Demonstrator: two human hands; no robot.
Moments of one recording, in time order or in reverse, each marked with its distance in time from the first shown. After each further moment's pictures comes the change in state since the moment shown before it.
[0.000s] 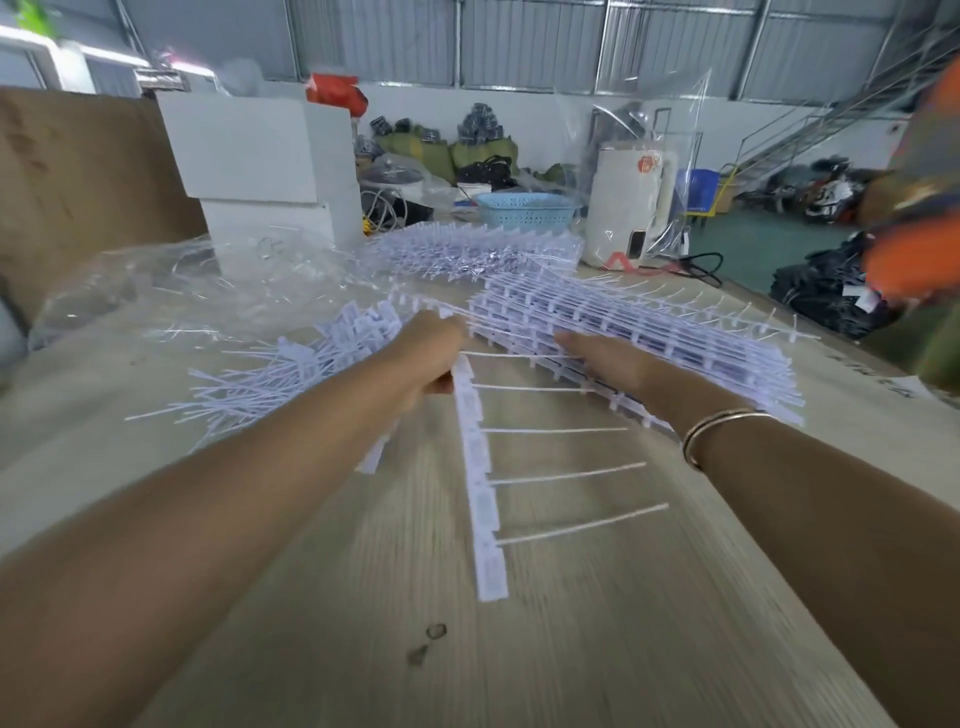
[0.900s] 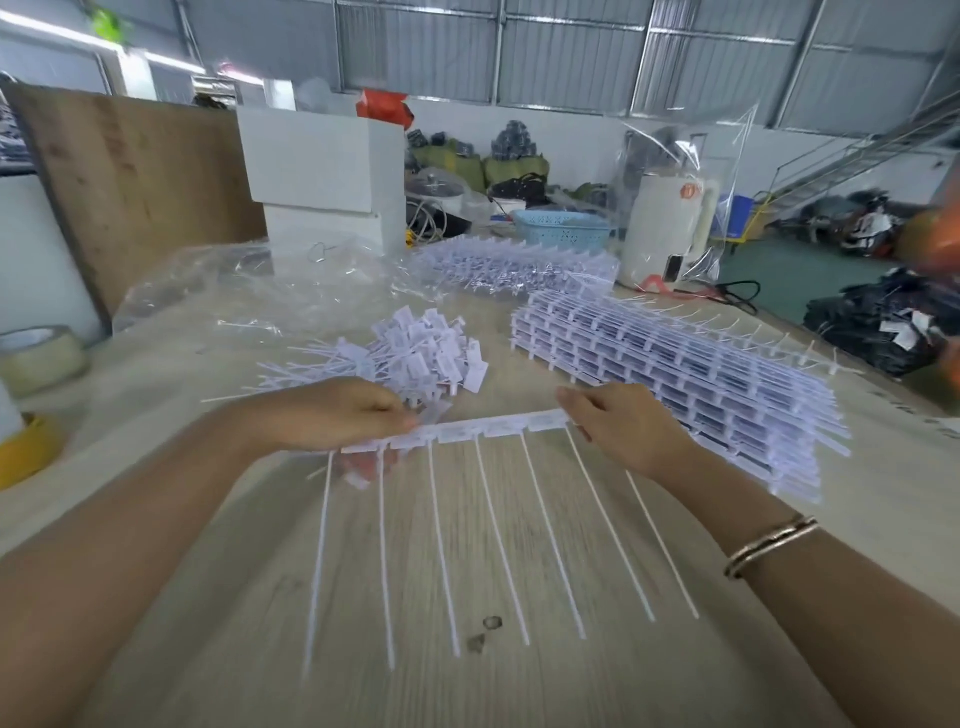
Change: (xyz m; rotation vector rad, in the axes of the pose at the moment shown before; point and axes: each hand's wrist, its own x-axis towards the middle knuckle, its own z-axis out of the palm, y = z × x) left_hand -0.045 -0.057 -0.128 0.539 -0.495 0.194; right_hand -0.050 -0.012 0.050 -0.449 0.175 -0.359
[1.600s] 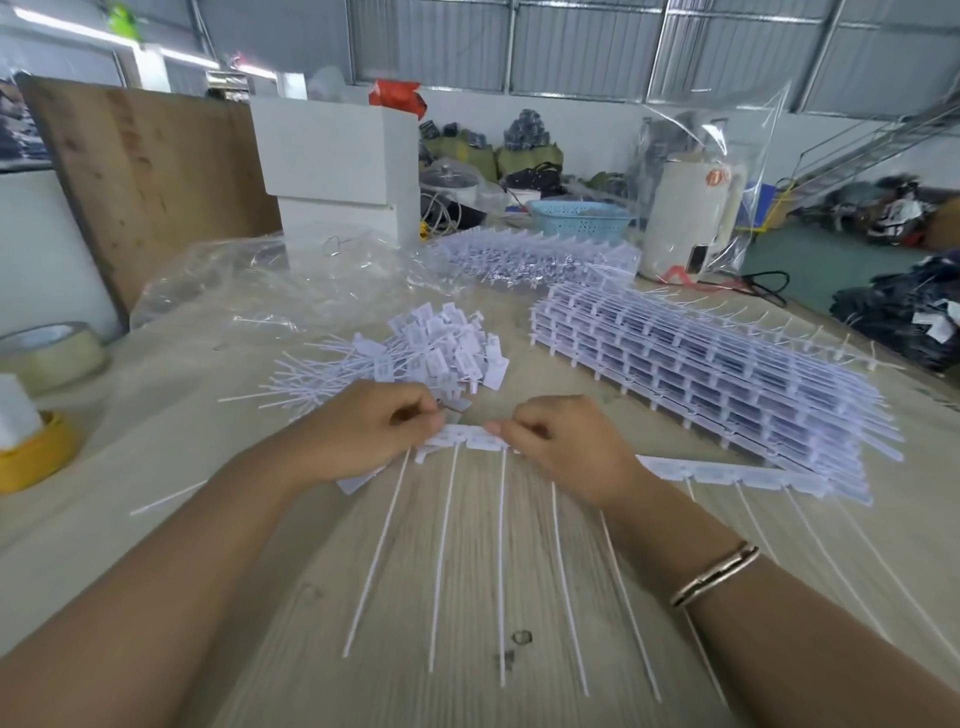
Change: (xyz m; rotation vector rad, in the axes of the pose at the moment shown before) left_hand 0.006 -0.011 0.020 0.100 0.333 0.129; right_hand 0.000 -0.052 0.044 0.118 0.064 -0.298
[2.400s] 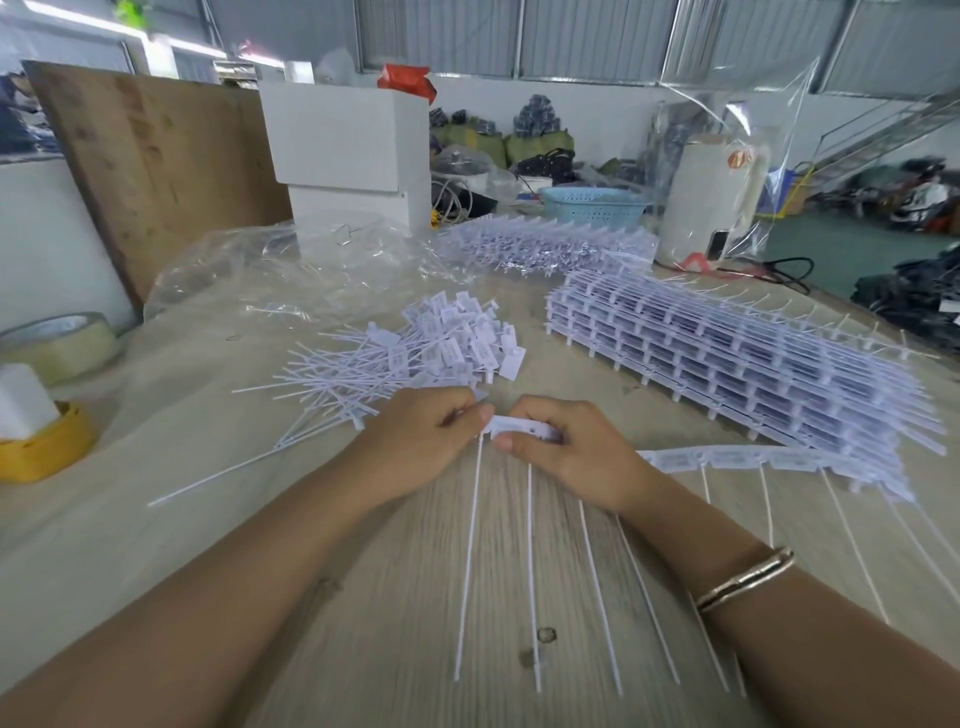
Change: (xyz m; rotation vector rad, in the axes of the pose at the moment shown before) left_hand -0.003 0.024 0.032 -0.017 0.154 0.011; right_hand -0.007 -0.001 0.014 0.384 -0.068 -0.018
